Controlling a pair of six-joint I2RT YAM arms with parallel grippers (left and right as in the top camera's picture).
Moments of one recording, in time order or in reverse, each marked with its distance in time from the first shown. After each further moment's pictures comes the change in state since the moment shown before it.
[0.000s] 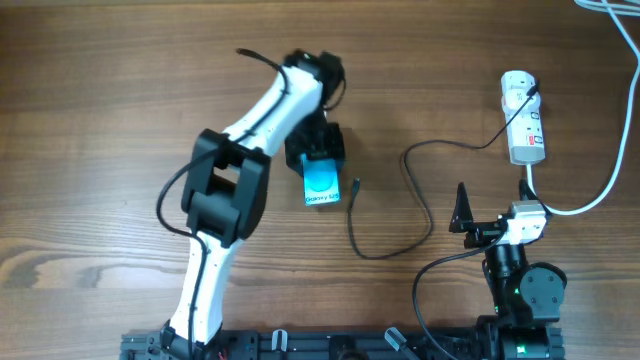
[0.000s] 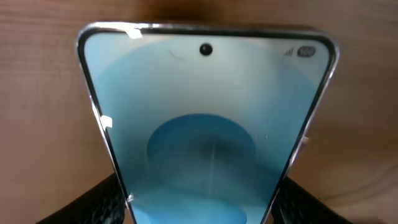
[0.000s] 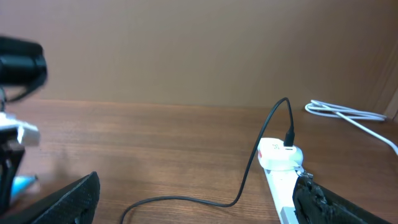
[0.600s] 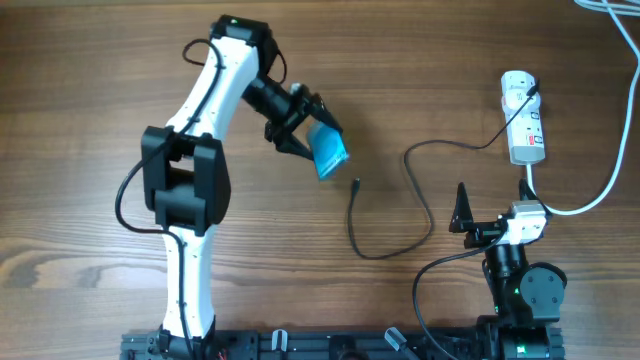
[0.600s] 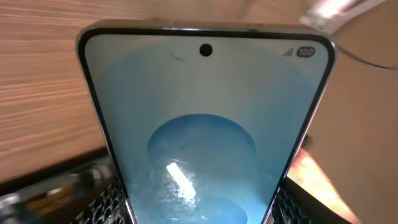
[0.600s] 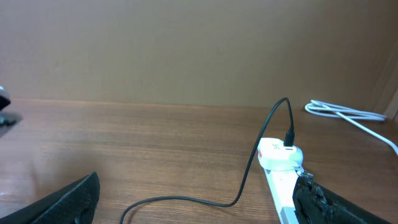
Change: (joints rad) left arm 0.212 -0.011 0.087 -0.225 0.626 0.124; right arm 0.000 0.000 0.000 0.000 0.000 0.000
